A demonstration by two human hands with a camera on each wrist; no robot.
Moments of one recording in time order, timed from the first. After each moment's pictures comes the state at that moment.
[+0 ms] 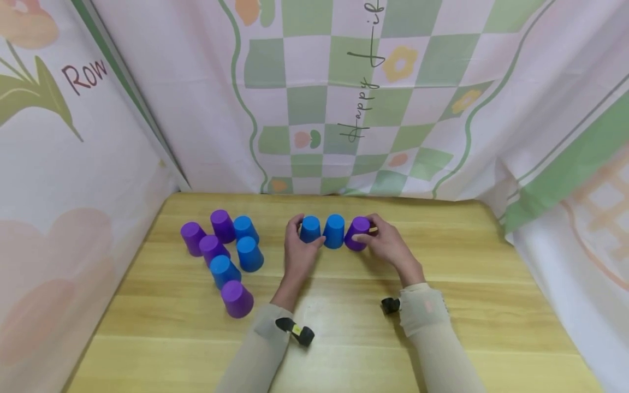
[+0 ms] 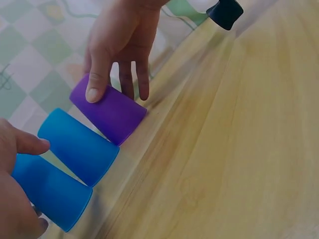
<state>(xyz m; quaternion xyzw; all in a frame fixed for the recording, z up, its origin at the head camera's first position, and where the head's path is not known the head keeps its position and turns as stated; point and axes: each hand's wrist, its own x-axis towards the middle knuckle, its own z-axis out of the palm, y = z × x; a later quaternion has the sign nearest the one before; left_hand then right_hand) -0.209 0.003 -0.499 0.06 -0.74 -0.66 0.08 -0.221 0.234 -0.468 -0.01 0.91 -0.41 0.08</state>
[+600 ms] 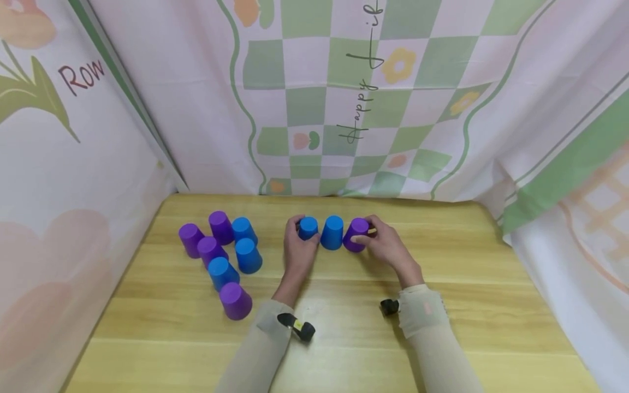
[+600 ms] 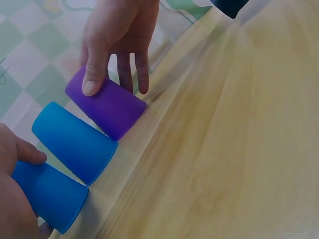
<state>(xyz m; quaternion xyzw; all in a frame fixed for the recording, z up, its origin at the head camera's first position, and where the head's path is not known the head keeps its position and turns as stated) -0.219 0.005 -0.502 0.07 -0.74 -0.66 0.09 -0.219 0.232 -0.467 -0.01 0.91 -0.41 0.08</state>
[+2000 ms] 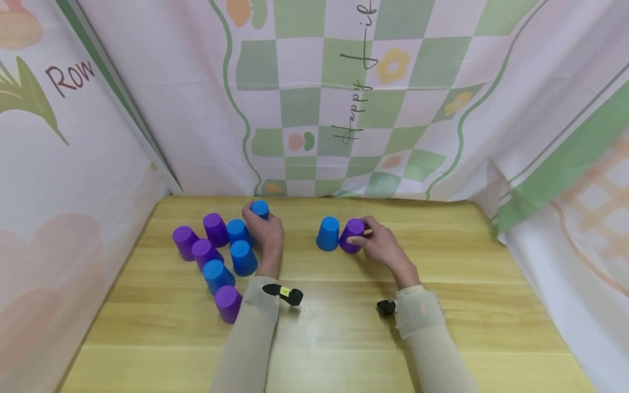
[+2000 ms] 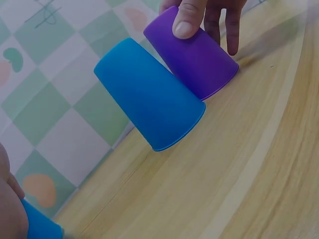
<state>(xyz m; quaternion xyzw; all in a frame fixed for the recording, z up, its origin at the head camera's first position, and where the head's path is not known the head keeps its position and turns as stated) -0.278 -0.040 -0.486 0.22 -0.70 -0.62 0.26 -0.219 0.231 -0.468 0.00 0.90 -0.42 0.08</state>
